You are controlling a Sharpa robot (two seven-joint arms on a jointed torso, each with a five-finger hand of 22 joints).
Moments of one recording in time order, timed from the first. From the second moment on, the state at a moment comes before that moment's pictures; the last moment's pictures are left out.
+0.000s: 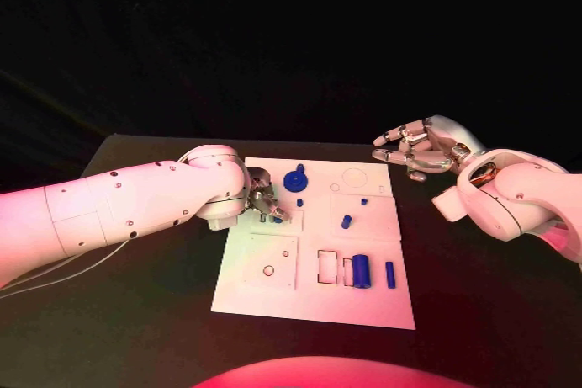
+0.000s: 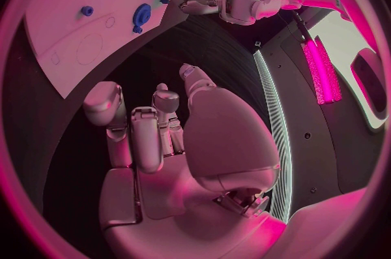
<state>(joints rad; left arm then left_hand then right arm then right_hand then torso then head) 1.27 -0.71 -0.05 1.50 -1.08 0.14 -0.70 1.06 -0.17 0.43 0.29 0.04 1.00 0.04 0.47 0.69 1.33 -0.02 1.13 1.12 1.47 -0.07 1.57 1.31 0.07 1.39 0.03 1.44 1.28 1.34 -0.95 -0.14 1.62 -0.69 -0.43 0.10 1.32 -0.09 0.05 0.17 0.44 0.94 0.14 0.14 0.35 1.17 0.06 1.08 0.99 1.46 -0.01 1.43 1.31 0.10 1.27 0.10 1.07 1.20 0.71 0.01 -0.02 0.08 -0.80</state>
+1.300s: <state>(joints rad) 1.34 -0.79 0.02 1.52 -1.04 0.15 -0.70 1.09 -0.14 0.24 0.29 0.04 0.97 0.06 0.45 0.69 1.29 -0.01 1.09 1.07 1.47 -0.07 1.57 1.31 0.08 1.38 0.03 1.43 1.25 1.33 -0.95 -0.14 1.60 -0.69 -0.43 0.10 1.31 -0.08 0.03 0.18 0.44 0.94 0.14 0.14 0.35 1.17 0.06 1.09 0.99 1.46 -0.01 1.43 1.31 0.10 1.27 0.10 1.07 1.20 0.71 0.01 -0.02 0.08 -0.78</state>
